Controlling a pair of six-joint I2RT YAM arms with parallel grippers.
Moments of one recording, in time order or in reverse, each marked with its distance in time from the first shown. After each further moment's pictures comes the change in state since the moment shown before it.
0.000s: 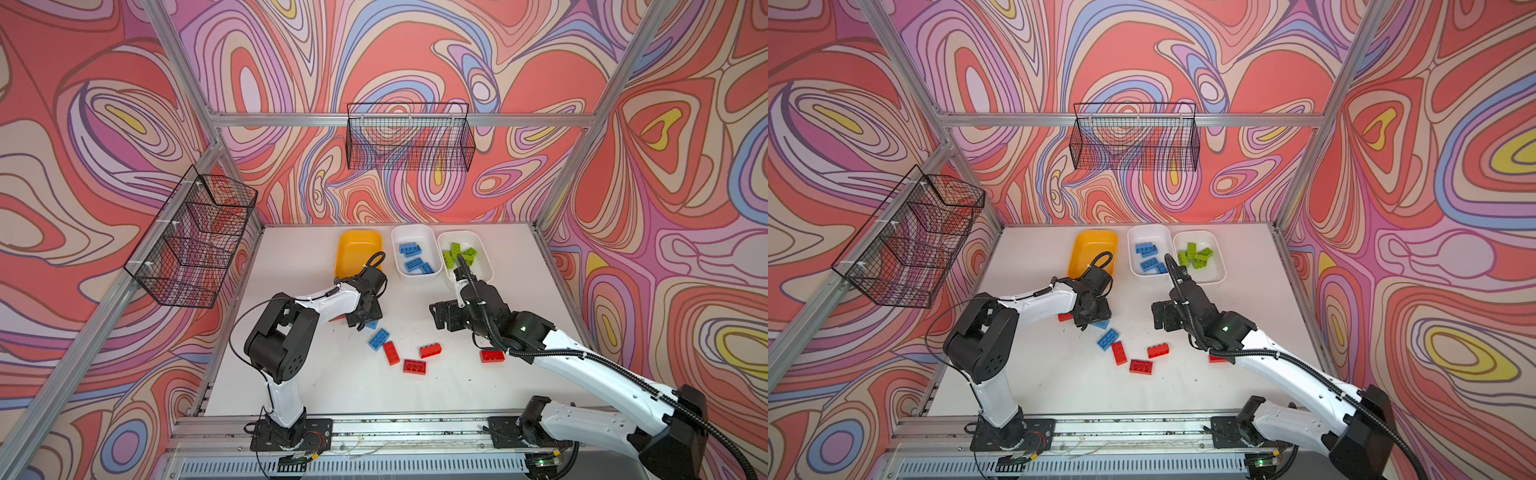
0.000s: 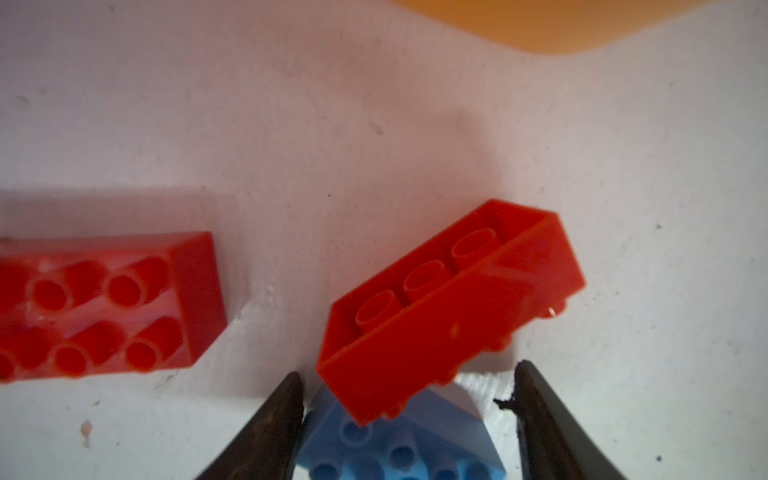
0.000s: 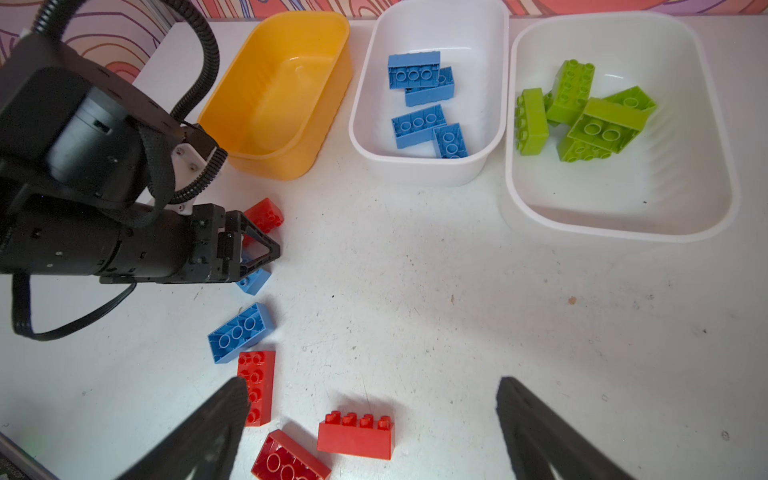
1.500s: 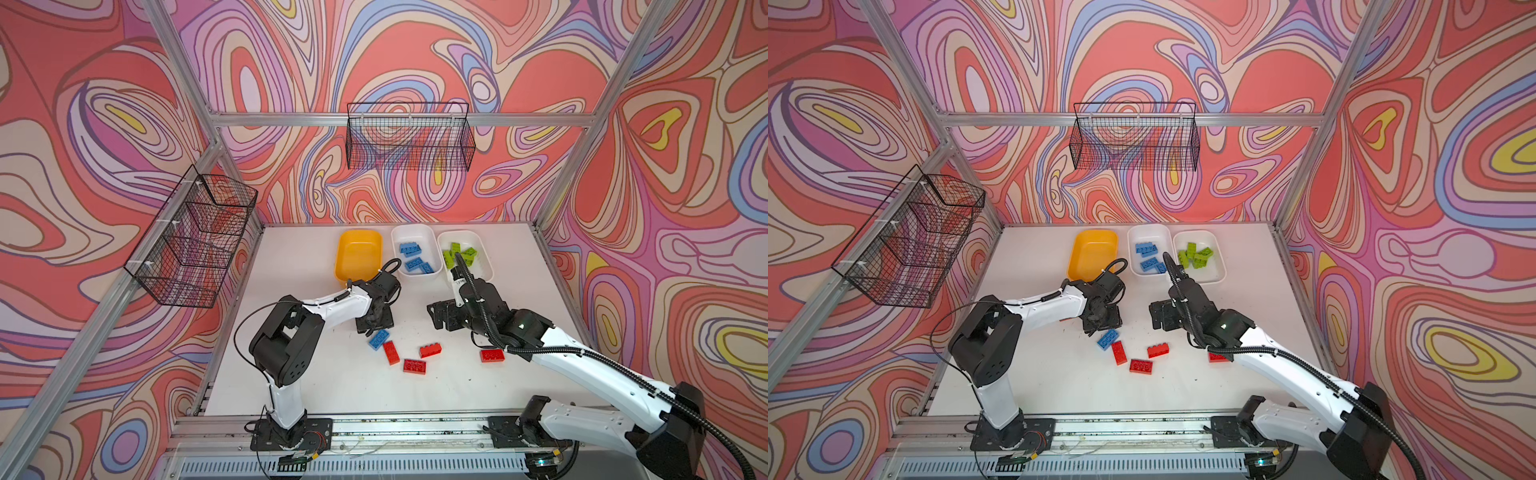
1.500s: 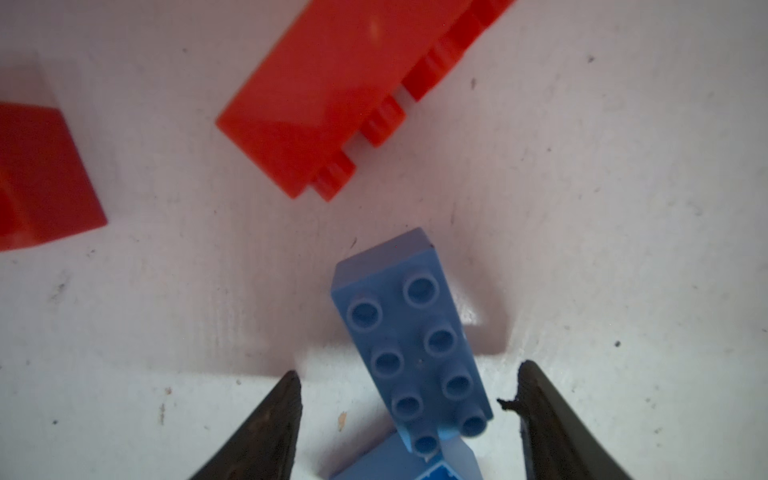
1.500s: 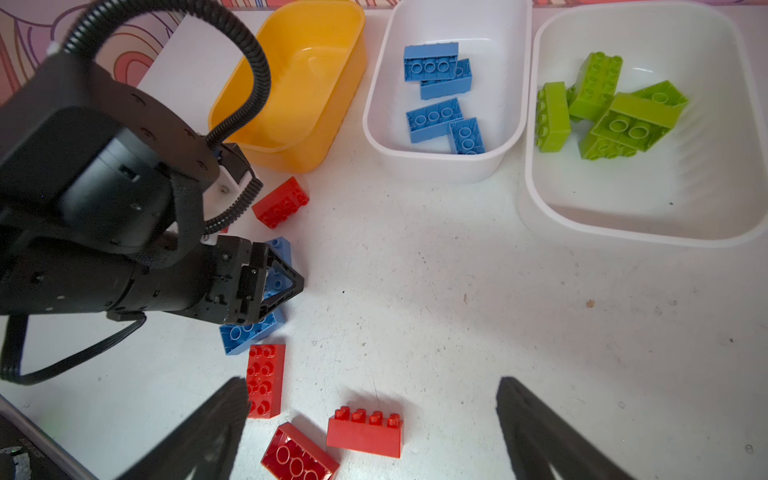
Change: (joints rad) left arm -0.109 0.010 0.048 -0.095 0.023 -0.020; right arm -0.006 0.009 0.014 -0.004 -0.046 -0.010
